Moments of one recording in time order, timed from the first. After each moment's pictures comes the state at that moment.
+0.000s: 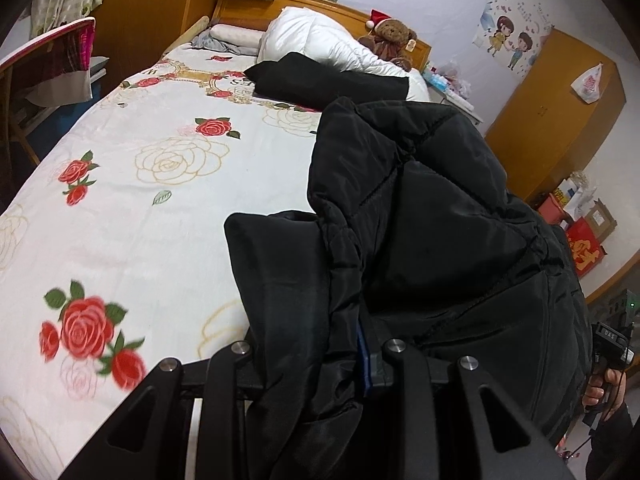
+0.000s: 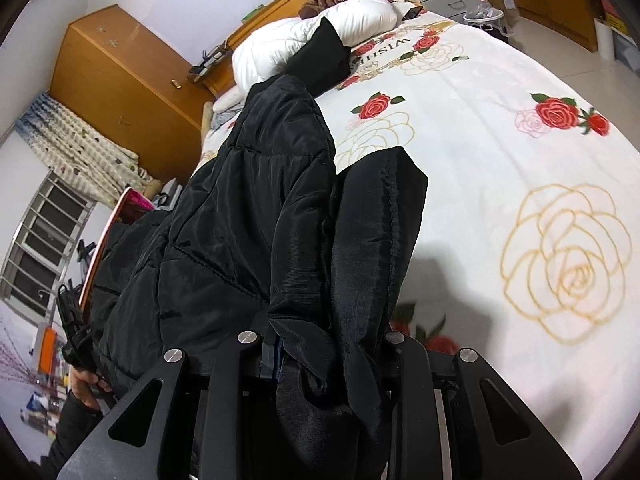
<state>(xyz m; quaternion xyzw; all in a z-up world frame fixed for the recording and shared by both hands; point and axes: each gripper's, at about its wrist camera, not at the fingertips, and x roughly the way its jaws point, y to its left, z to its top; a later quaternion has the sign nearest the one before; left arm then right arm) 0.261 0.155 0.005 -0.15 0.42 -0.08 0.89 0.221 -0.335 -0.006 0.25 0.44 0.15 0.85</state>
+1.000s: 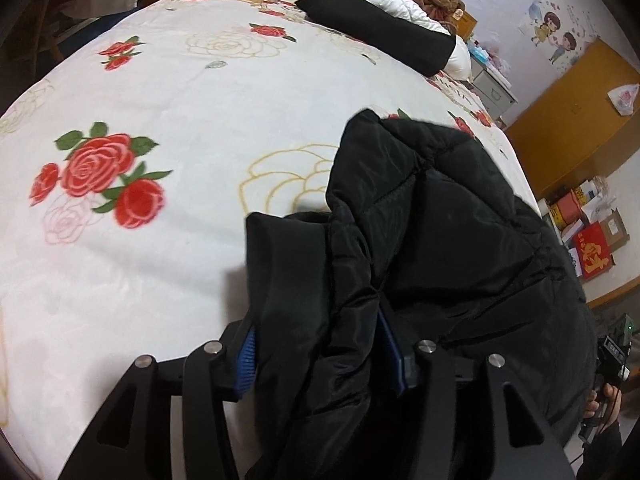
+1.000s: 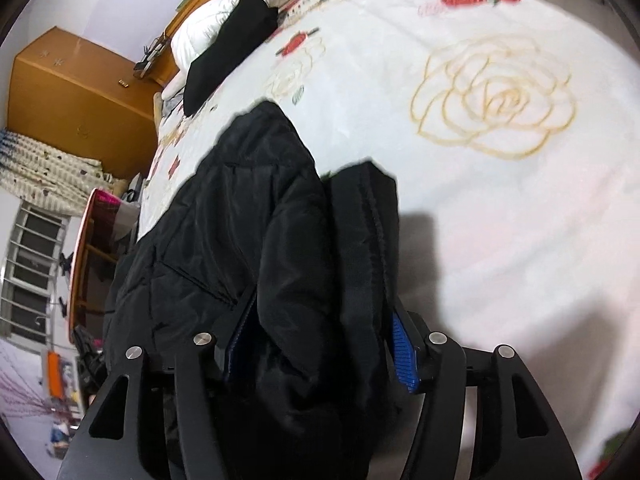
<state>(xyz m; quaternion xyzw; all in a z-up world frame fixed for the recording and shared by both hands) 0.176 0.177 -0.100 -0.20 0.50 -0.04 0.84 0.167 -0.363 -0.076 0.29 0.51 0.08 0.81</state>
